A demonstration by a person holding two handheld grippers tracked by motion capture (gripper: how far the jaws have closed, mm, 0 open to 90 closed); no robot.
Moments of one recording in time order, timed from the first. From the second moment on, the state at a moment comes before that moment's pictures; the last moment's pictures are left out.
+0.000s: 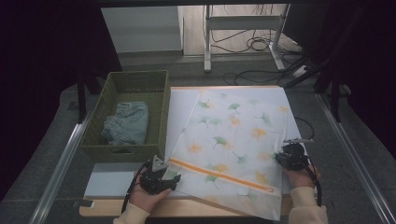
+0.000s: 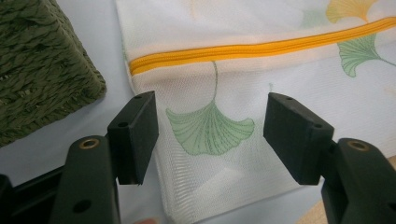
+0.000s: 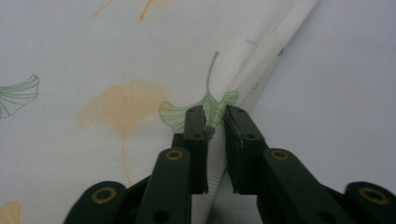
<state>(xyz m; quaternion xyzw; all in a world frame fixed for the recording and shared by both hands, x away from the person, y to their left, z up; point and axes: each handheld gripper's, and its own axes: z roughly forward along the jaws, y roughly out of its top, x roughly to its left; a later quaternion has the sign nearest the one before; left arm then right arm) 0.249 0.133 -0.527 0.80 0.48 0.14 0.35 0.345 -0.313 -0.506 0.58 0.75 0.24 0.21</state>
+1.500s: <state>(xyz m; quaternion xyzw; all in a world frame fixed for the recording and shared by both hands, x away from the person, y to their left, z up) 0.251 0.139 -0.526 0.79 0.49 0.14 0.35 0.389 -0.291 -0.493 0.54 0.77 0.25 0.22</state>
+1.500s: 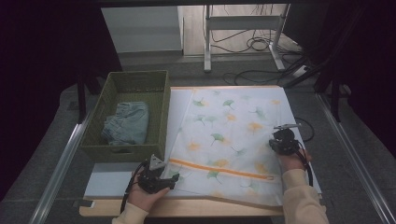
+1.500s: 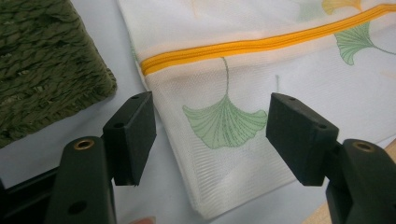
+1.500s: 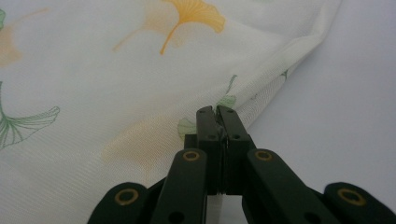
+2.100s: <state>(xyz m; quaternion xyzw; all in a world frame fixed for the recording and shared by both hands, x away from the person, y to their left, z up) 0.252 0.143 -0.527 0.78 0.49 0.14 0.35 0.407 -0.276 -0.486 0.53 0.79 0.24 0.22</state>
